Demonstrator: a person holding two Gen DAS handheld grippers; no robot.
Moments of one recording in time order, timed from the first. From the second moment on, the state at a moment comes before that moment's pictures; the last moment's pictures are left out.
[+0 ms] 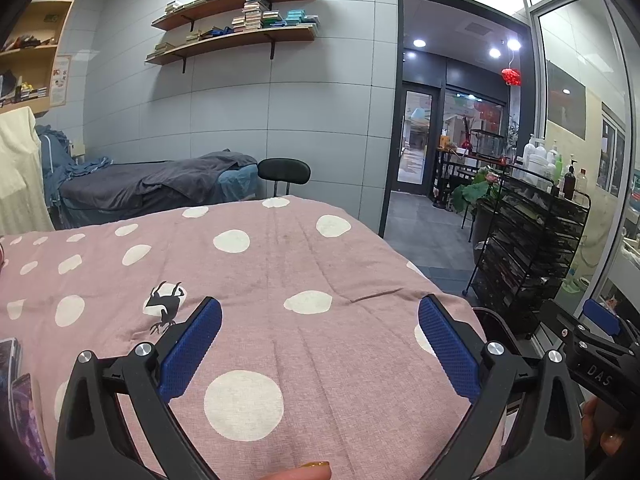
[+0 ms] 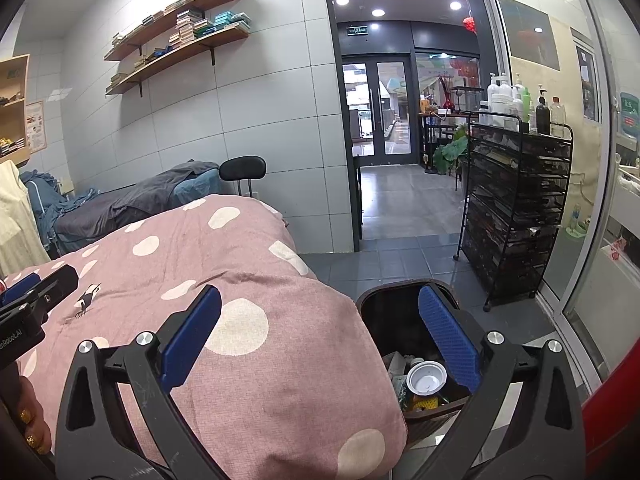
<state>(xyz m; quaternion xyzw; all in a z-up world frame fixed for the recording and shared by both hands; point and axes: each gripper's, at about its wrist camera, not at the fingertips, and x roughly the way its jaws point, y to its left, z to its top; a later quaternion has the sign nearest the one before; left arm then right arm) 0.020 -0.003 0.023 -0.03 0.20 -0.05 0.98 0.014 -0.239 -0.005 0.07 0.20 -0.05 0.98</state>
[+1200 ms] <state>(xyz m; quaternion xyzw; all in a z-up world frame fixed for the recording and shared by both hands) 0.019 -0.004 0.022 -0.03 0.20 -0.05 0.98 0.015 -0.239 -0.009 0.07 0.20 -0.05 0.98</state>
